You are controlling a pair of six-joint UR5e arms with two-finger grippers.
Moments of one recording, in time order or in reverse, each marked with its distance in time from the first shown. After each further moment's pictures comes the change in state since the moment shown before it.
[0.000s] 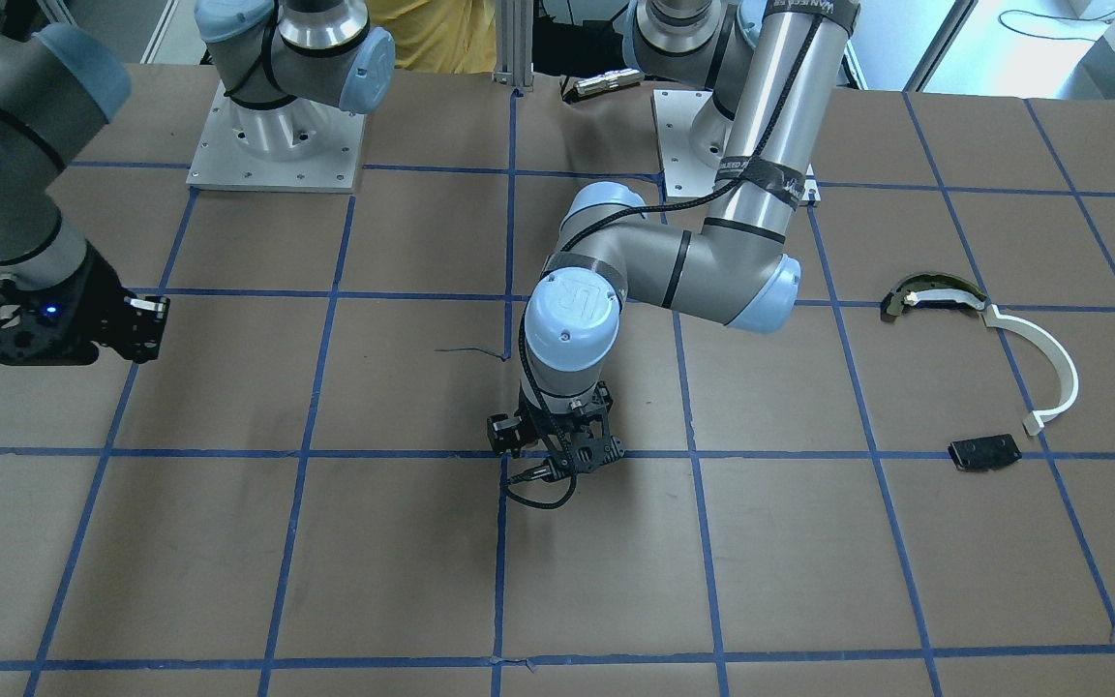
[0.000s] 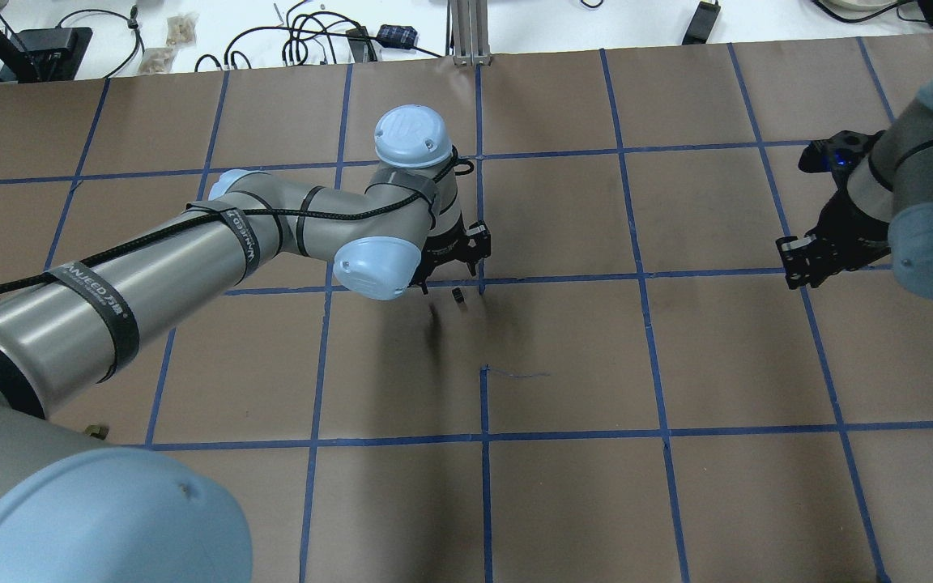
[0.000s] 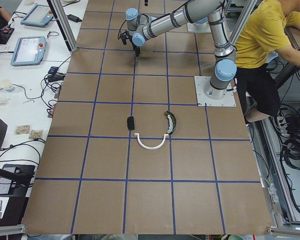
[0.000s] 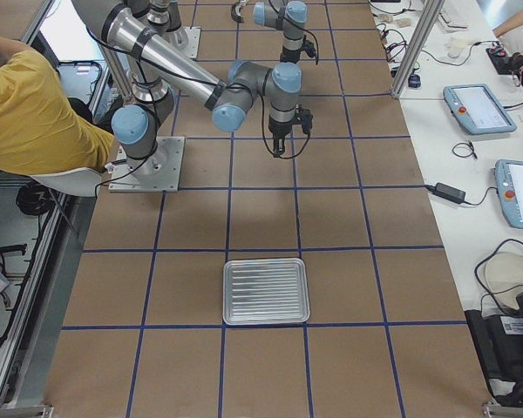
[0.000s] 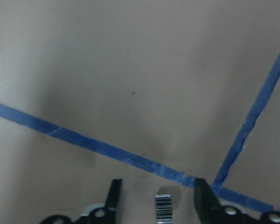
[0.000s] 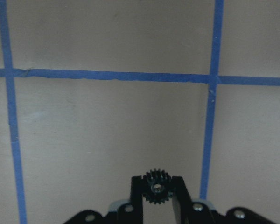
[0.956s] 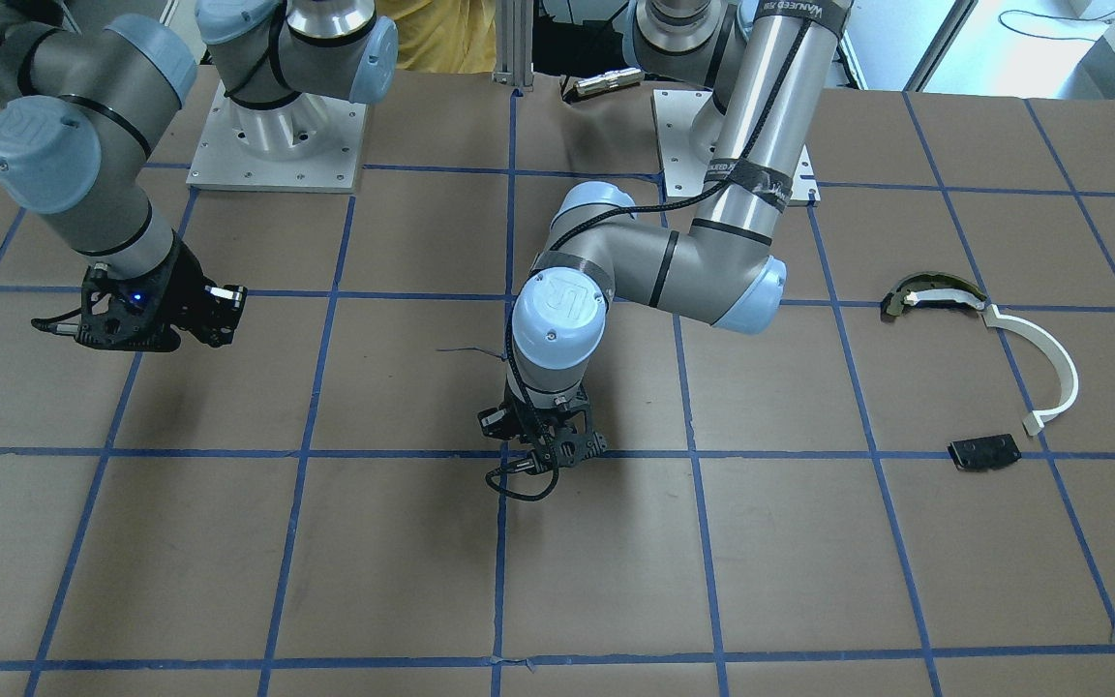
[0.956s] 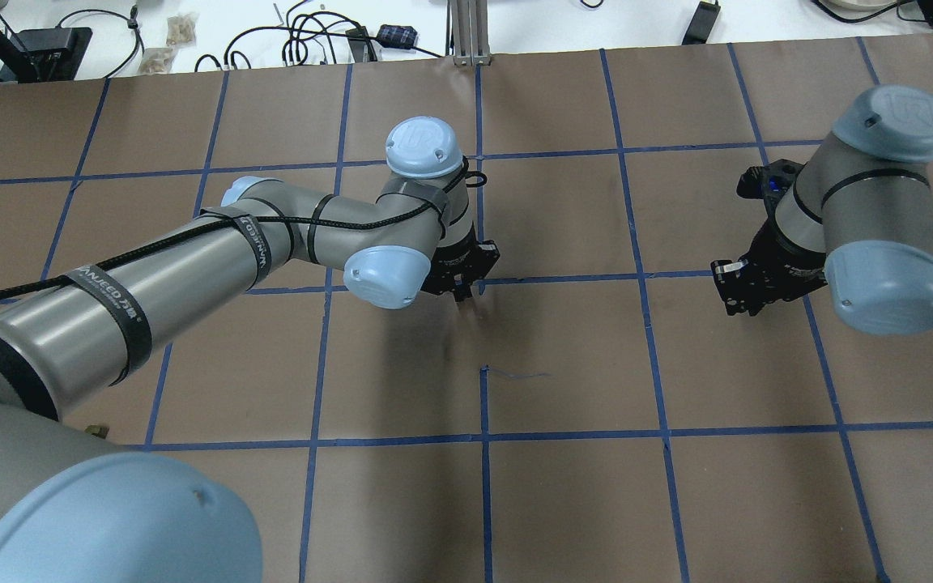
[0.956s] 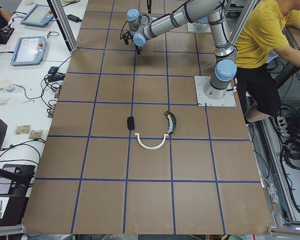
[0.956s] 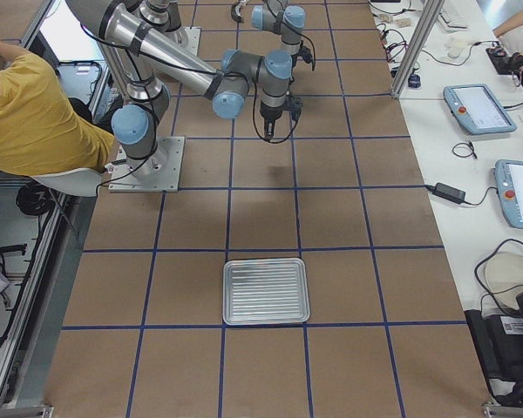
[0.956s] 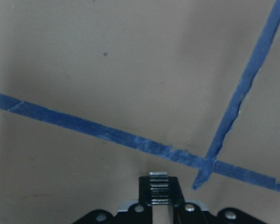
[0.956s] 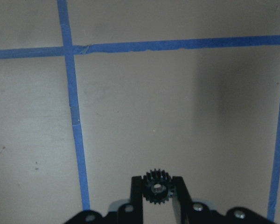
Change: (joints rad) left arm -0.017 -0.004 -0.002 -0.003 -0.034 0.009; right arm 0.085 -0.032 0.051 0.024 0.035 0.145
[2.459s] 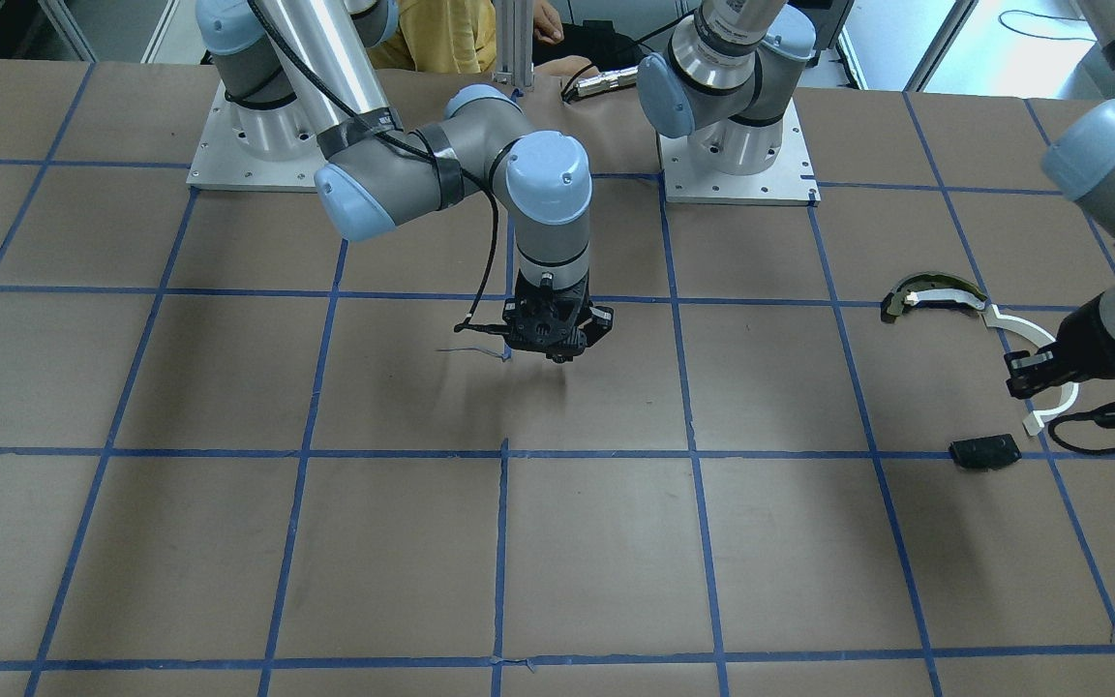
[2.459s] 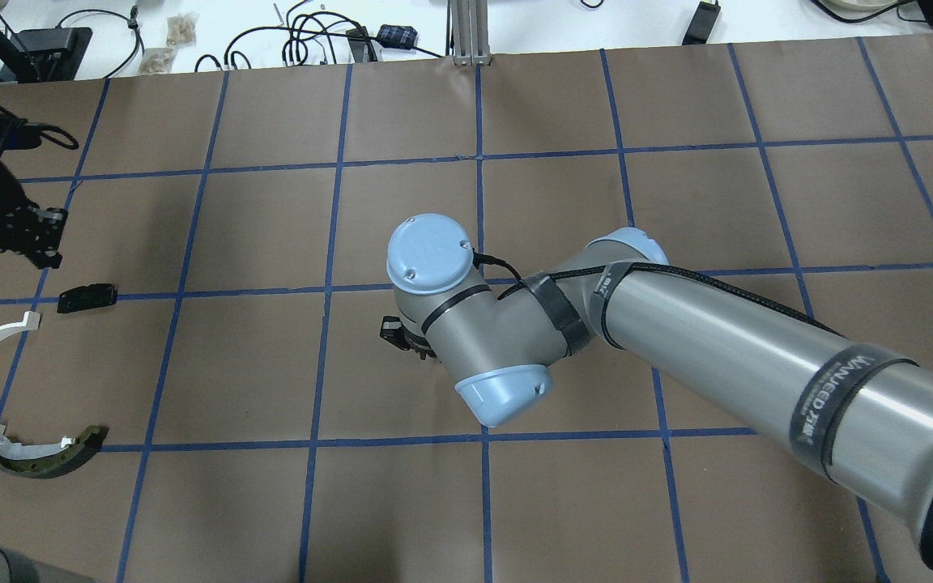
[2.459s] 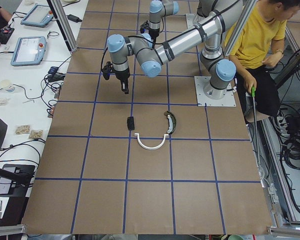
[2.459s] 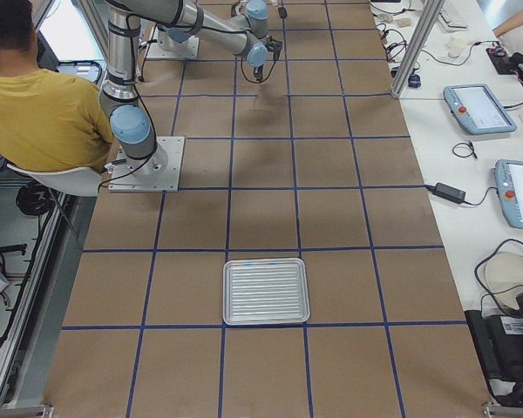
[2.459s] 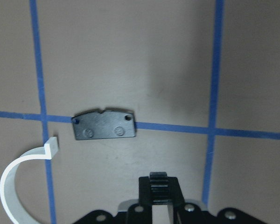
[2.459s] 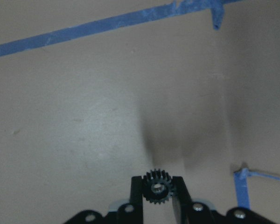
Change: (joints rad) left arm 0.910 0.256 -0.001 -0.292 0.232 1.131; right arm 0.784 0.391 -0.222 -0.329 0.033 0.901
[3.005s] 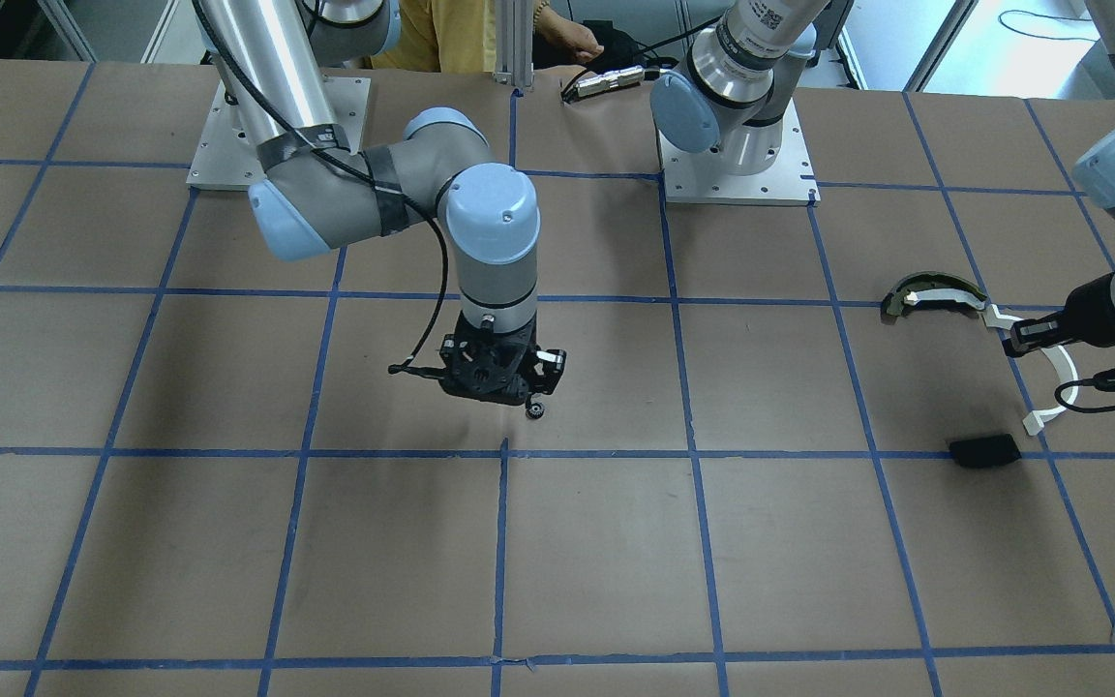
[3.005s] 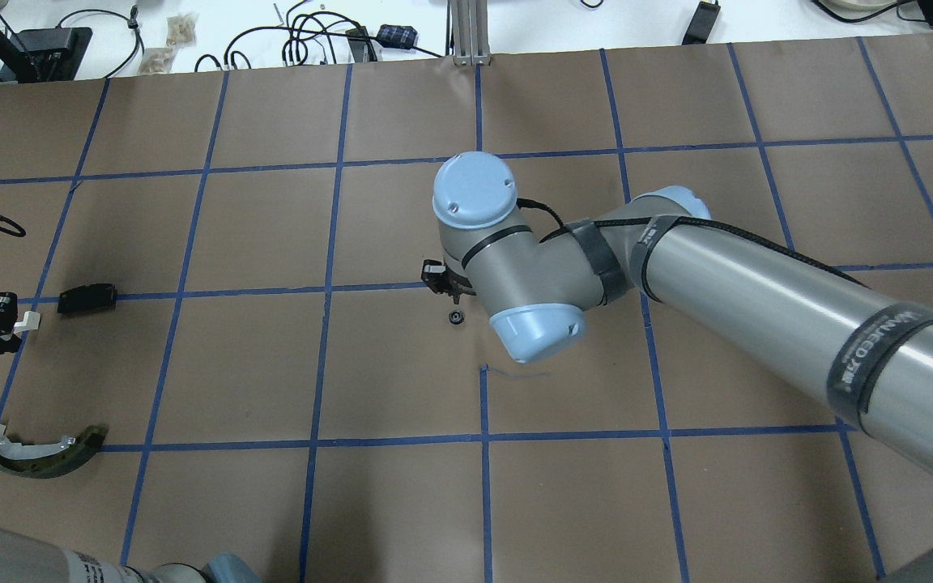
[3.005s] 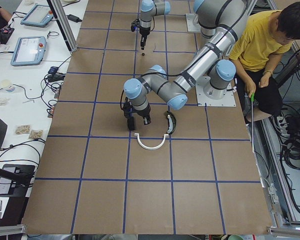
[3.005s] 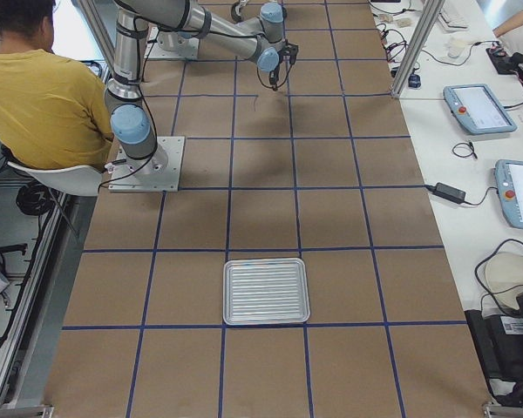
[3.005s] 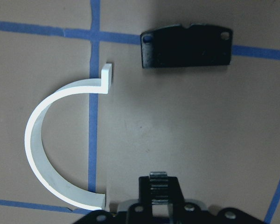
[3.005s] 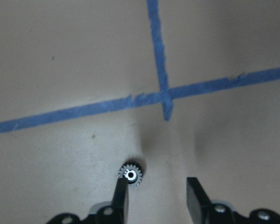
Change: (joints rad) left arm 0.161 -0.037 -0.094 0.004 -0.005 0.109; right arm -0.163 -0.029 -0.065 0.086 -0.067 -0.131
